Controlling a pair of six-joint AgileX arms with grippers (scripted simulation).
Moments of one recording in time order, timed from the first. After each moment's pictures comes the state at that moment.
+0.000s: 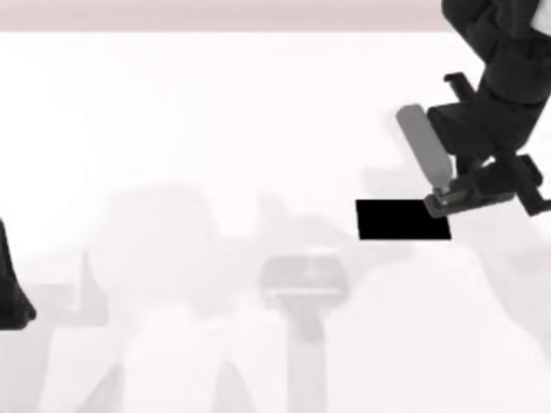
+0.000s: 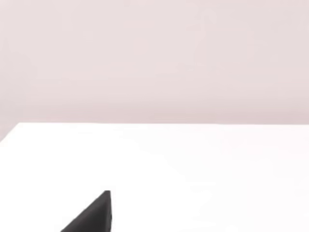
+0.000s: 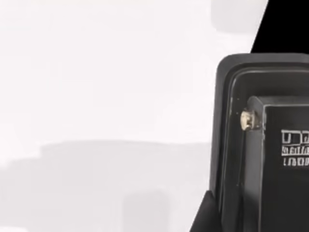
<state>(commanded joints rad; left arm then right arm) 0.00 0.00 0.00 0.00 0.00 0.00 0.35 1.99 1.66 -1.23 -0.02 -1.46</state>
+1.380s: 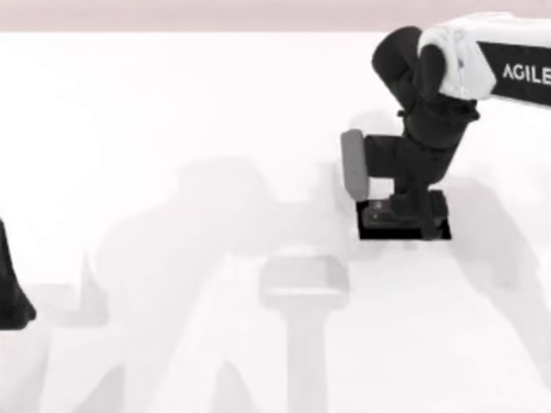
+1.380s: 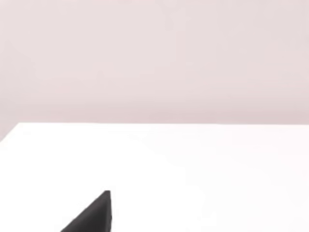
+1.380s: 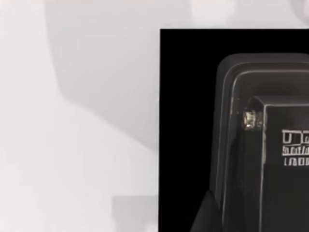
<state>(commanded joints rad) 0.00 0.00 0.00 0.00 0.00 0.00 0.40 2.28 1.71 -0.95 -0.04 -1.16</state>
